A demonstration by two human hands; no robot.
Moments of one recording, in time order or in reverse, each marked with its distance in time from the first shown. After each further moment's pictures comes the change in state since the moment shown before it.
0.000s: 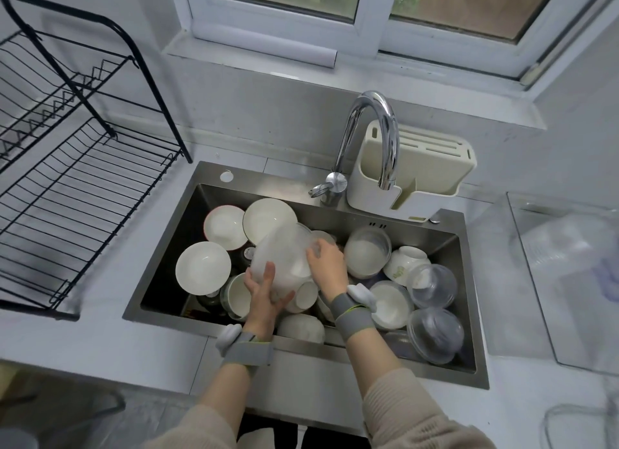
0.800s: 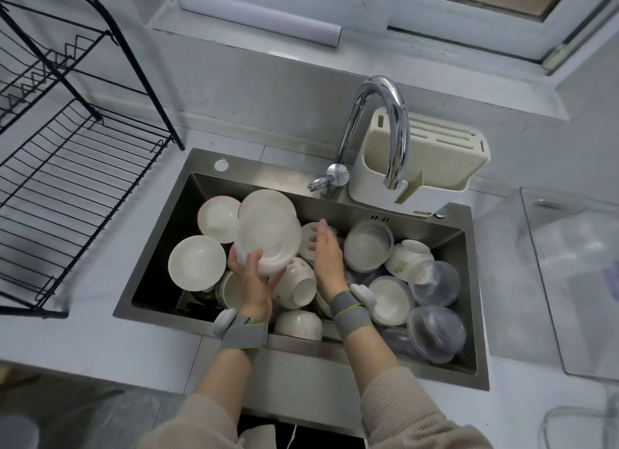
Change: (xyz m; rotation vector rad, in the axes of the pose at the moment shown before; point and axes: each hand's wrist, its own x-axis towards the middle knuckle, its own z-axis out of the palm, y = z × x) left_hand 0.023 0.015 0.014 -0.213 0.177 0.099; right_hand 0.015 0.006 0.013 0.642 0.052 0.059
